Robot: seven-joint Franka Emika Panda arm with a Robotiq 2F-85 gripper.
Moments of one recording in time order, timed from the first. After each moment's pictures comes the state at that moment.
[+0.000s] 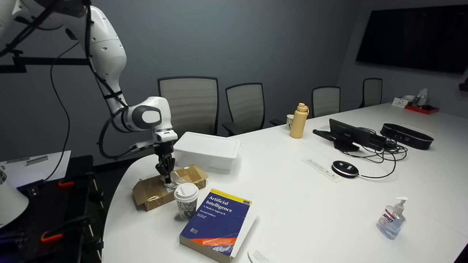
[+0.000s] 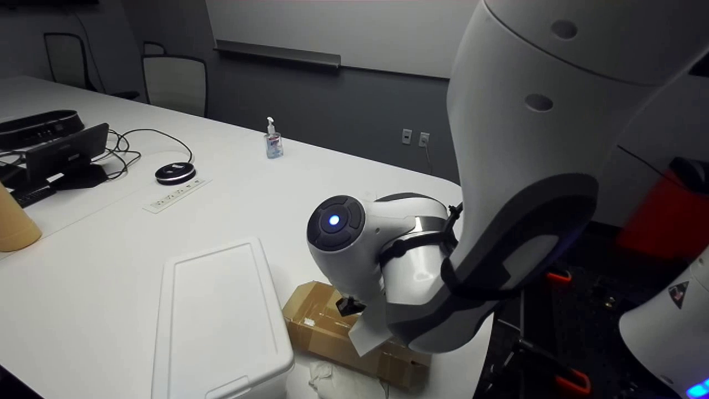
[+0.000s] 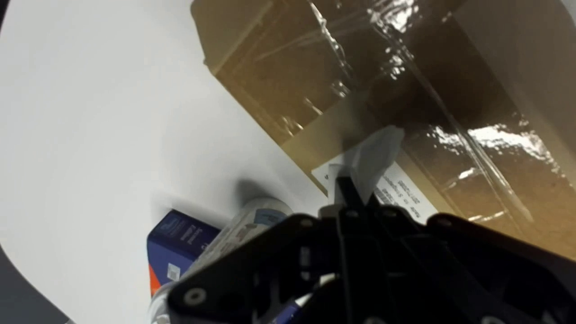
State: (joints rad) arm 0.86 0.74 -0.54 -2.31 -0.08 2.79 1.13
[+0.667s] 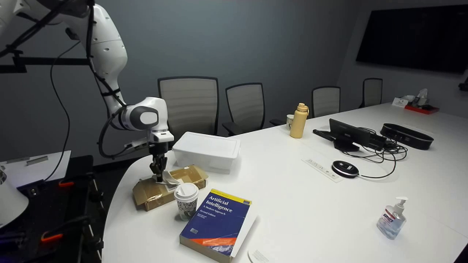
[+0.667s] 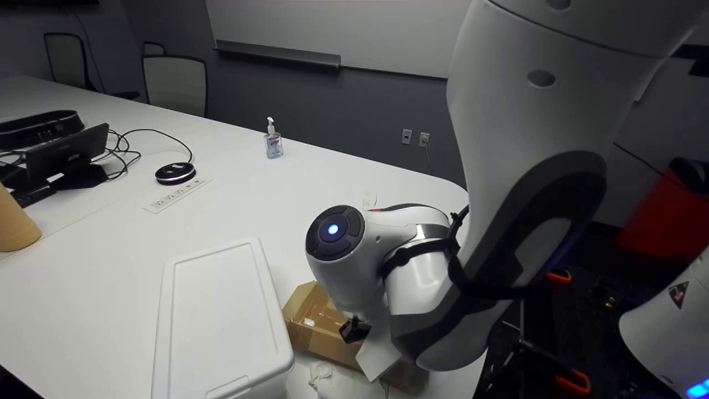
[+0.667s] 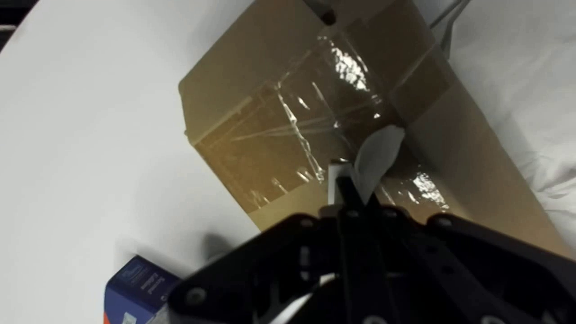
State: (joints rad) arm 0.73 0.70 -0.37 -2.31 -0.10 2.77 1.06
